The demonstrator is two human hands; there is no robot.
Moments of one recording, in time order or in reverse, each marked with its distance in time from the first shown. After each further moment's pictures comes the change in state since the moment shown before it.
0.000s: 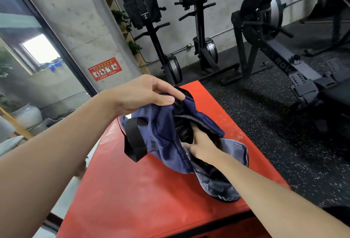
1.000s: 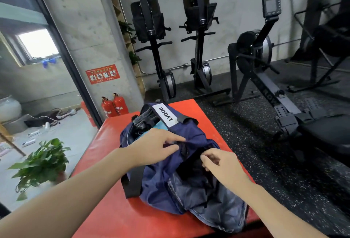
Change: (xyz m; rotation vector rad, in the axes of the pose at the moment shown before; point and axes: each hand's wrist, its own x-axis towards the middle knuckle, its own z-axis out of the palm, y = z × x) left_hand -0.024 -0.082 0.067 0.487 0.231 0.181; right_hand -0.070 -0.013 -0.060 -0.197 0.163 -0.081
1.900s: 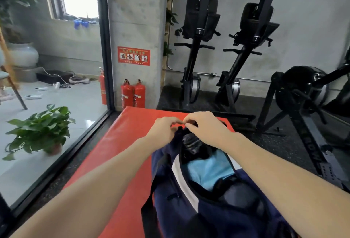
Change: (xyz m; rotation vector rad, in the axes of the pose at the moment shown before) left_hand 0.051 -0.255 -0.008 -0.320 0.440 -0.398; right_hand 0.260 -0.150 0.164 -0.619 -0.404 -0.431
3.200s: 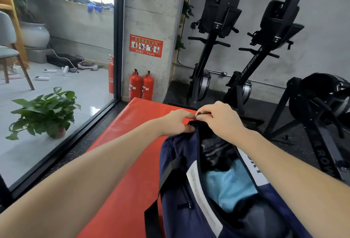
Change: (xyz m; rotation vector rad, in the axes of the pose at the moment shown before) left_hand 0.031 -0.024 -0.016 -0.105 -0.294 0.107; right_hand 0.042 0.015 0.018 -0.065 0.094 0.120
